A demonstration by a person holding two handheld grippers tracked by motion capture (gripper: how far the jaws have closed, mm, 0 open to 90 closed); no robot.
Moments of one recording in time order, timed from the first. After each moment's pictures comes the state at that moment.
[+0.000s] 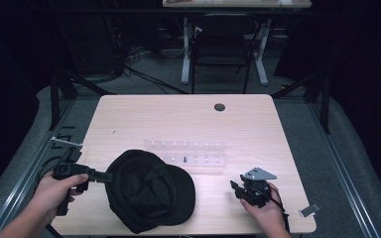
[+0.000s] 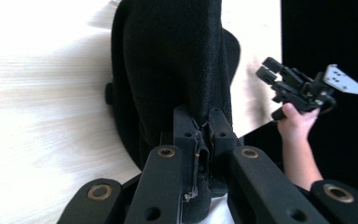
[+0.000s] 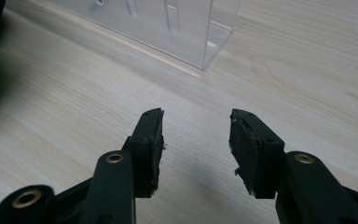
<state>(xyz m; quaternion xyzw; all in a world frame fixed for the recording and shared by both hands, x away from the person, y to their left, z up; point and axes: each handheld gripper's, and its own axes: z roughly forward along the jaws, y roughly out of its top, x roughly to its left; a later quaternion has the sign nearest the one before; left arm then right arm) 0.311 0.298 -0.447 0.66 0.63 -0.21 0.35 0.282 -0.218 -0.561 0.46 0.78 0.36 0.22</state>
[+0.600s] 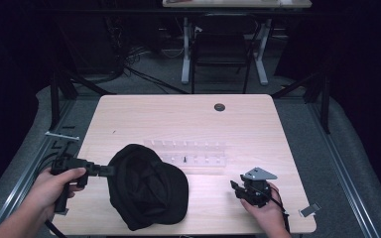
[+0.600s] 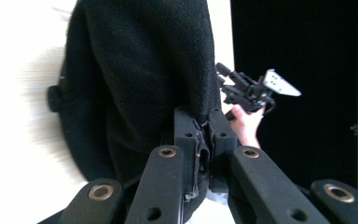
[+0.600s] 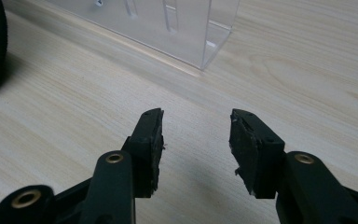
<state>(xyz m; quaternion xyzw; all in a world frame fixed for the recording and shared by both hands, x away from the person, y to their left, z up) 0.311 0.292 -0.425 0.63 0.61 -0.26 0.41 0.283 -0.218 -0.561 0.47 0.78 0.36 0.22</state>
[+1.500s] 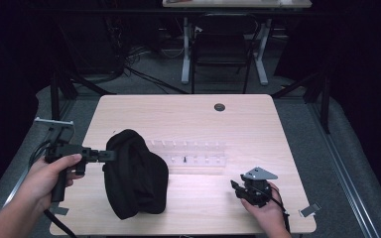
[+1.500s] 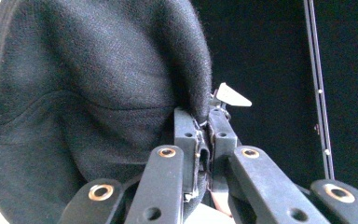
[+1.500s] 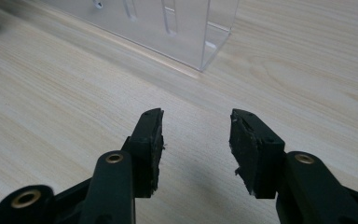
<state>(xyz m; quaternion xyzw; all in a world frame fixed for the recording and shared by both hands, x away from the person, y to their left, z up) 0.314 0.284 -0.378 0.61 0.58 -0.26 0.46 0.283 -0.219 -0.560 0.47 0.78 0.37 0.22</state>
